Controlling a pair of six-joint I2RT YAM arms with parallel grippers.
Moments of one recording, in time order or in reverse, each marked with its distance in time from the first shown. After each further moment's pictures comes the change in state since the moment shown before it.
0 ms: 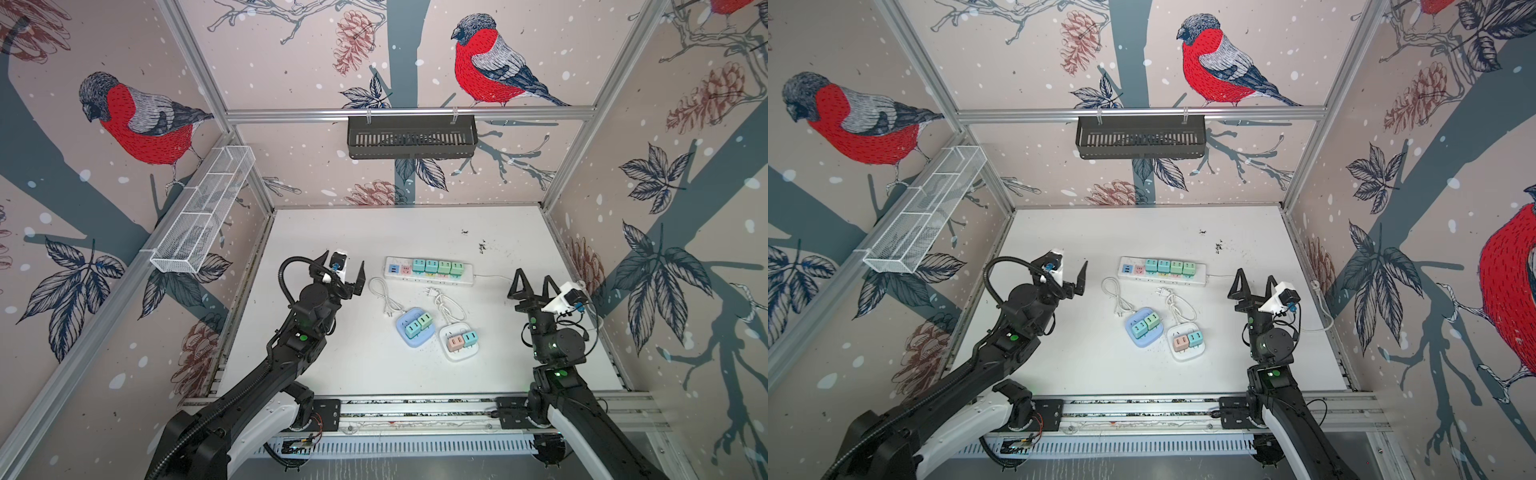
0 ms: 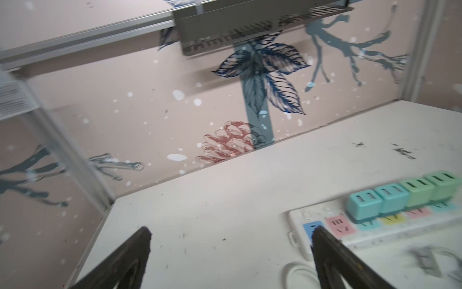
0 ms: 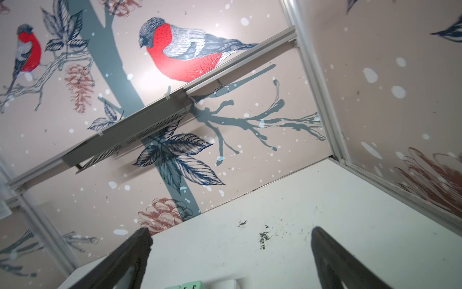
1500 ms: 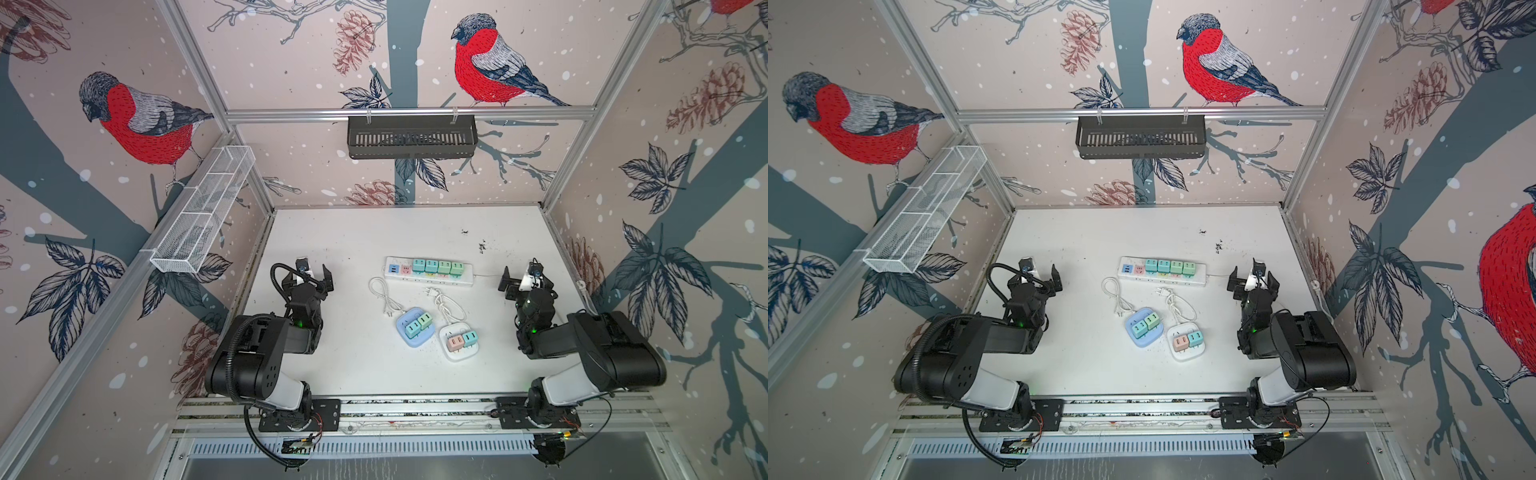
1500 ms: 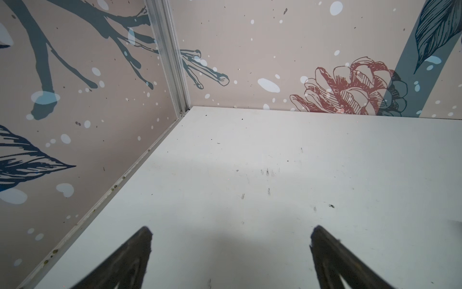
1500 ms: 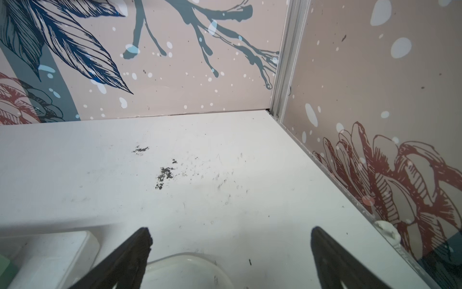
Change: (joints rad) left arm 0.340 0.623 -0.097 0.558 -0.027 -0.194; right arm -0.109 1.067 0.180 0.520 0.013 -0.417
